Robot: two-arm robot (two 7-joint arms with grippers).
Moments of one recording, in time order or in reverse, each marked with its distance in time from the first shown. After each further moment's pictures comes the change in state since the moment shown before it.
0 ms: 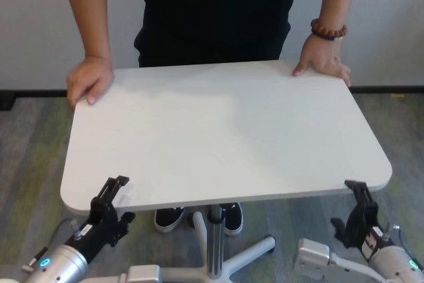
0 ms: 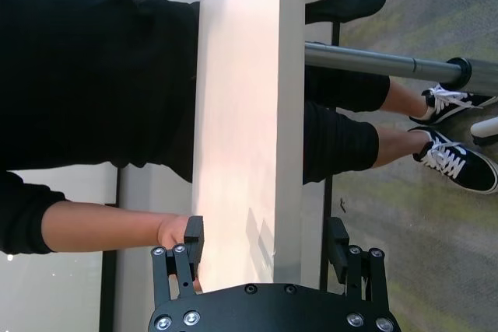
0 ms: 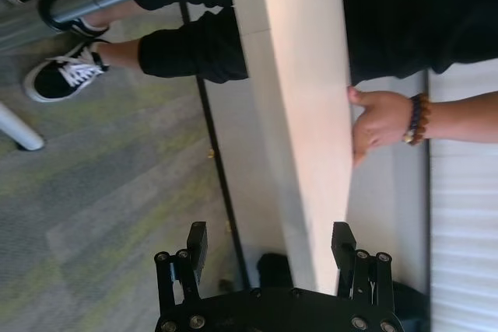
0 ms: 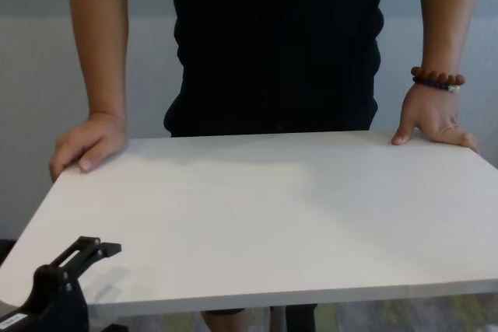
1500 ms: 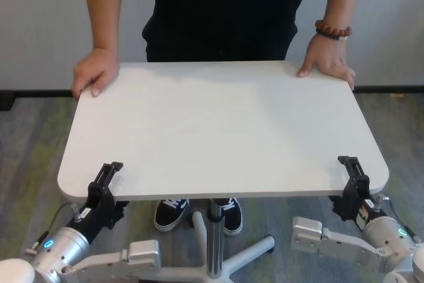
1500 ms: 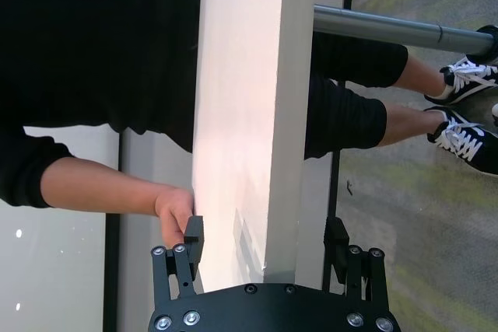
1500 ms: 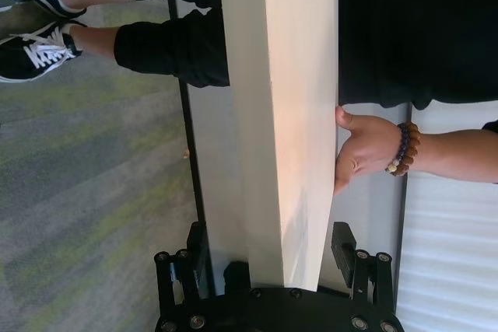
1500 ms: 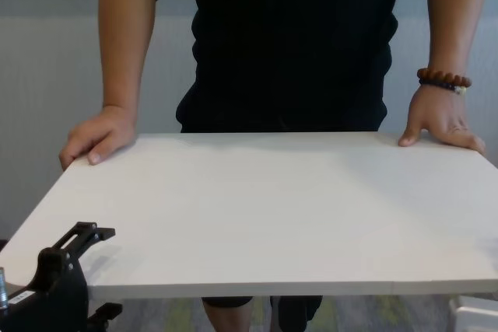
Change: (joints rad) left arm -0.076 -0.106 -0.054 0.140 0.061 -0.020 -0.021; right arm 0.133 -0.076 0.002 0.165 -0.148 -0.074 0.038
